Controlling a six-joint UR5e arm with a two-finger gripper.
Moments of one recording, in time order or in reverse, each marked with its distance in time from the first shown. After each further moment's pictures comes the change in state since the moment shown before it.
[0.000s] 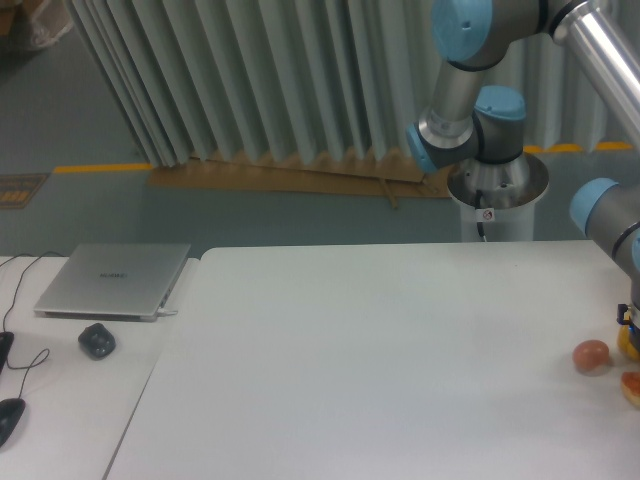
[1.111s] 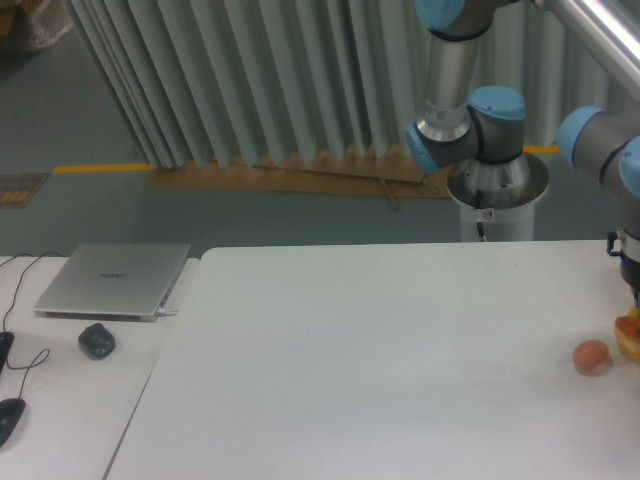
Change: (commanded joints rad) arm 0.028 0.173 0.011 -0.149 -0.014 0.115
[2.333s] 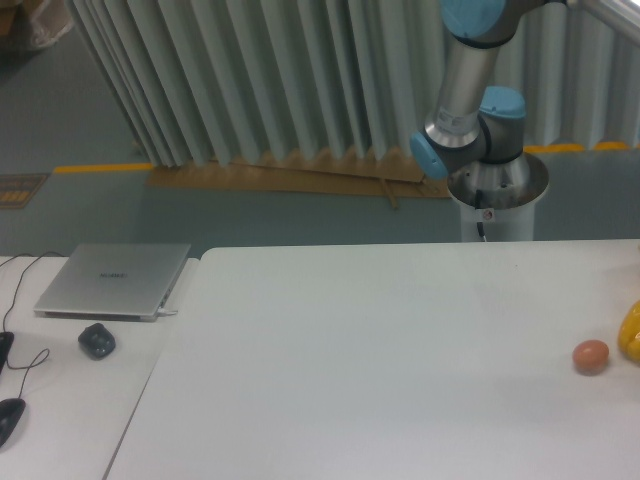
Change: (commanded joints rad) arm 0.184 -0.089 0.075 0.028 -0.114 0.333
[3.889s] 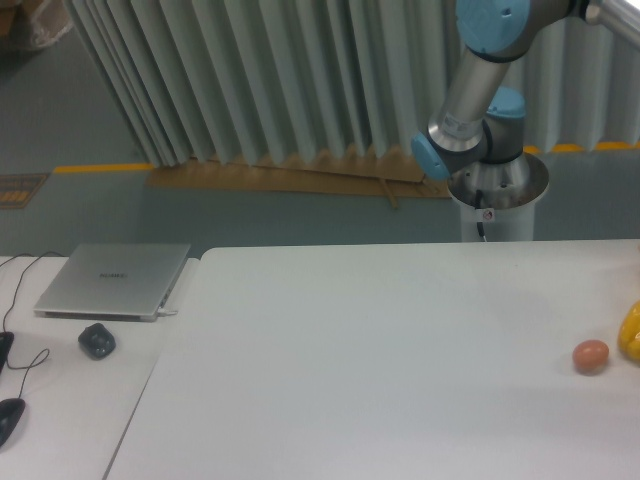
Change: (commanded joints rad) arm -0.009 -0.072 0.028 0.164 0.052 0.134
